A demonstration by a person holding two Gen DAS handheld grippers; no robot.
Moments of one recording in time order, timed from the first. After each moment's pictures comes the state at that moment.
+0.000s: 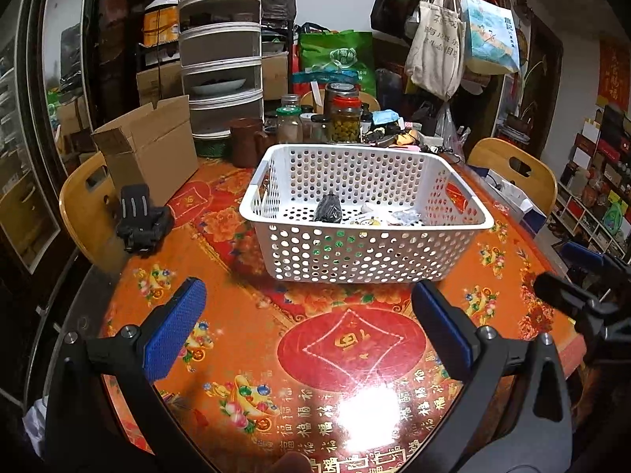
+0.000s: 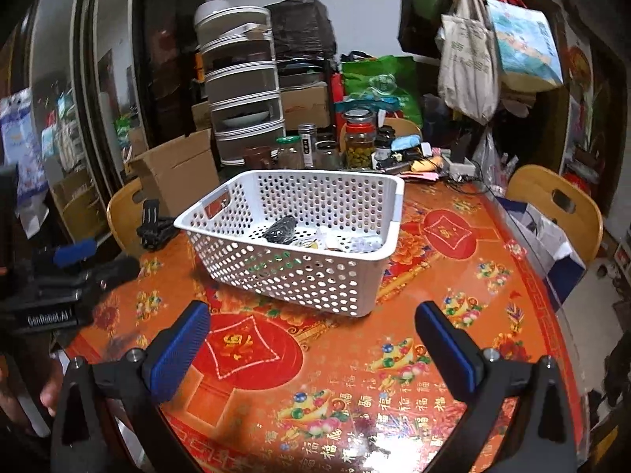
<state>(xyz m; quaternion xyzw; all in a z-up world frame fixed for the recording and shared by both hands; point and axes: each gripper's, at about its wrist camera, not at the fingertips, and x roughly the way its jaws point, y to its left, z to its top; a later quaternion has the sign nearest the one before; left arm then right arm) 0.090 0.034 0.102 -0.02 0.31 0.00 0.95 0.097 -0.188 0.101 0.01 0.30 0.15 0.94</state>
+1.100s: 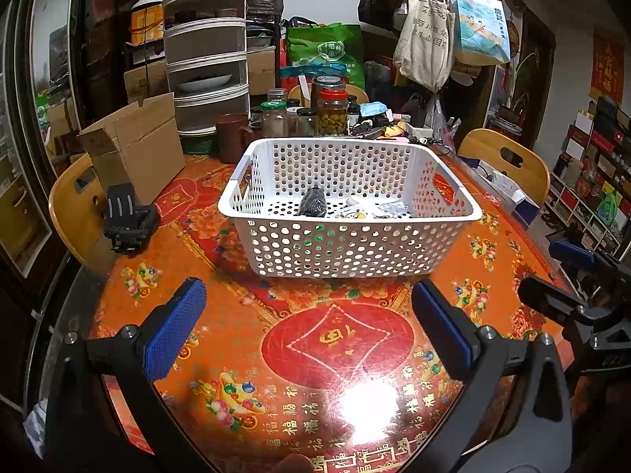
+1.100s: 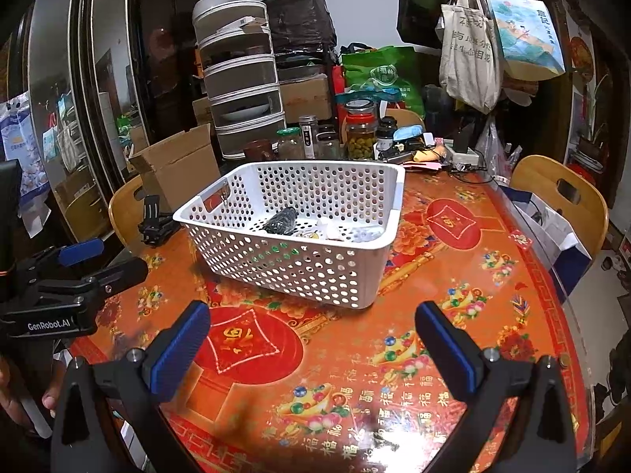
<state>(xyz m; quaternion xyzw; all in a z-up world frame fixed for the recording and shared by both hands) 0.100 0.026 0.100 -0.02 0.32 -0.03 0.95 0.097 -0.188 0.094 0.01 0.31 0.16 0.94</state>
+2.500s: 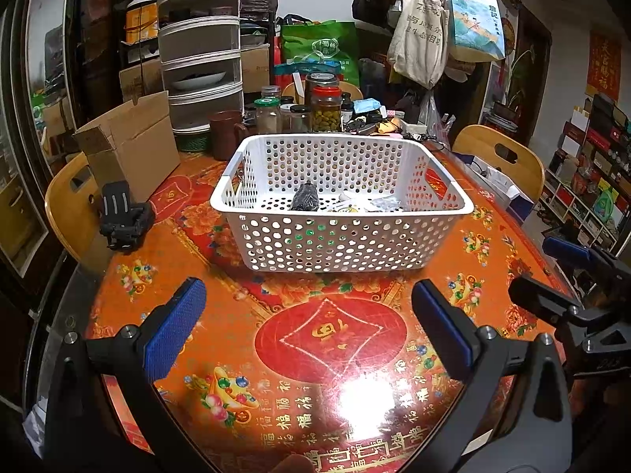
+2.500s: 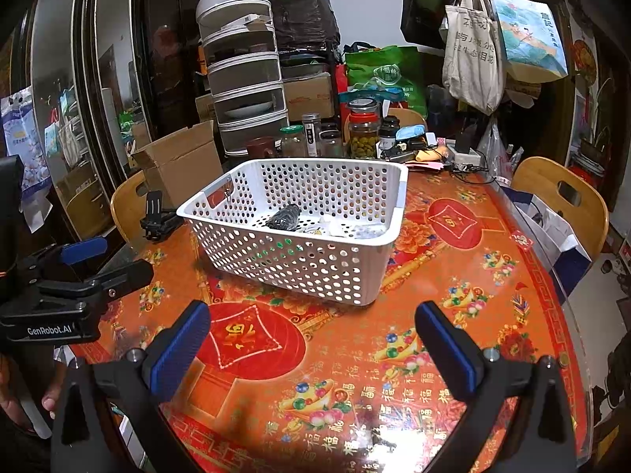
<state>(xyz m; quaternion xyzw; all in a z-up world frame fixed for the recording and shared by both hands) 0.098 0.024 0.099 -0.01 0.33 -0.04 0.94 0.095 -0.187 0.093 0.01 0.31 0.16 0.94</state>
